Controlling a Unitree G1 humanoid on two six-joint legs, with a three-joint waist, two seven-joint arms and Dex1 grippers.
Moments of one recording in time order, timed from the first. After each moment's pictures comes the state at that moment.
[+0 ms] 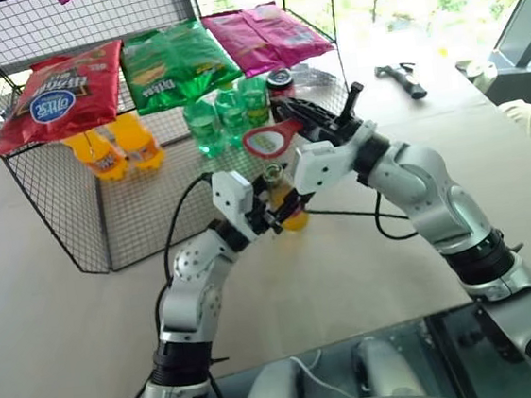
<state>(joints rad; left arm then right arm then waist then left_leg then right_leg) -0.25 0.24 -0.06 -0.16 -0.37 0.09 -0.70 -0.68 -0.35 0.33 -0.15 -0.64 -0.15 0.36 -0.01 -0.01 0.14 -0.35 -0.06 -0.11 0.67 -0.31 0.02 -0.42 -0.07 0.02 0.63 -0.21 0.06</state>
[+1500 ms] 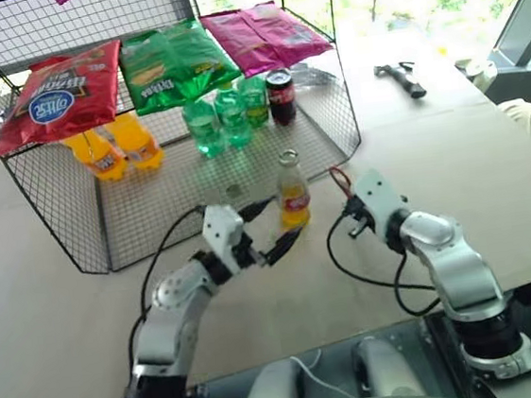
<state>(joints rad) -0.04 0.39 -0.04 -0.21 -0.40 0.14 -0.76 -0.28 -0.21 0.18 -0.43 -0.20 0.92 0.57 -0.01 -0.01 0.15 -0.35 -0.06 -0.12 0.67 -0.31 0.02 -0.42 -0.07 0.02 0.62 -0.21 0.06</state>
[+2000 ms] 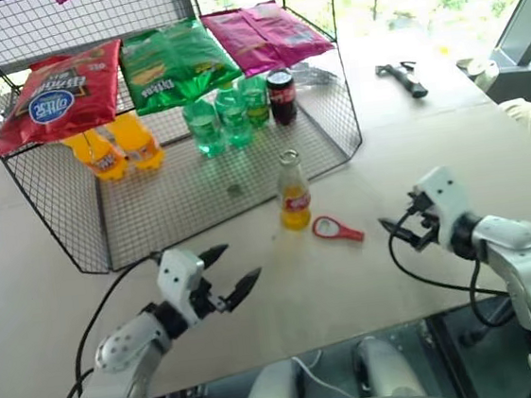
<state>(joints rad) 0.31 0.51 0.15 -0.40 -0.42 0.24 -0.72 -0.11 -0.44 -0.12 -0.54 0.08 0.86 0.67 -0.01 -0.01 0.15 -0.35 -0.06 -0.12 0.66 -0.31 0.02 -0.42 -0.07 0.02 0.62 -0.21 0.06</state>
